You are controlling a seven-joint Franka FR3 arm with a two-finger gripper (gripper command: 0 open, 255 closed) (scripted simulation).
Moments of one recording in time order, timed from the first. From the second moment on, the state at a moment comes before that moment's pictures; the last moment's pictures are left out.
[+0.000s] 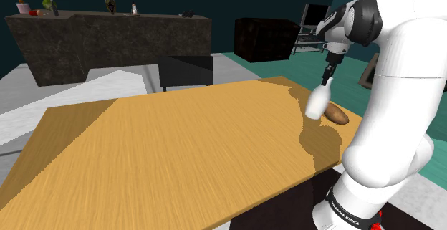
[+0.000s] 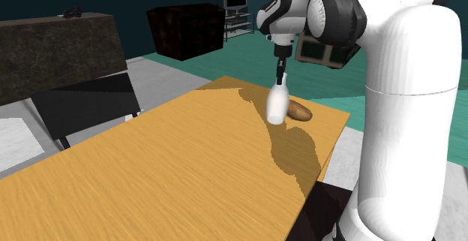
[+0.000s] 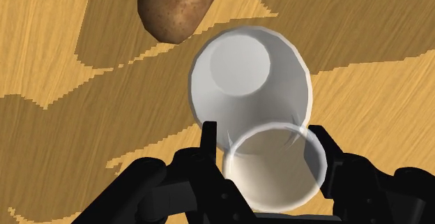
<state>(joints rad) -0.30 0.28 -0.79 -1.78 0.20 1.94 -1.24</state>
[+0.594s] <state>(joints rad) -0.30 0.28 -0.79 -1.78 0.20 1.94 -1.24</state>
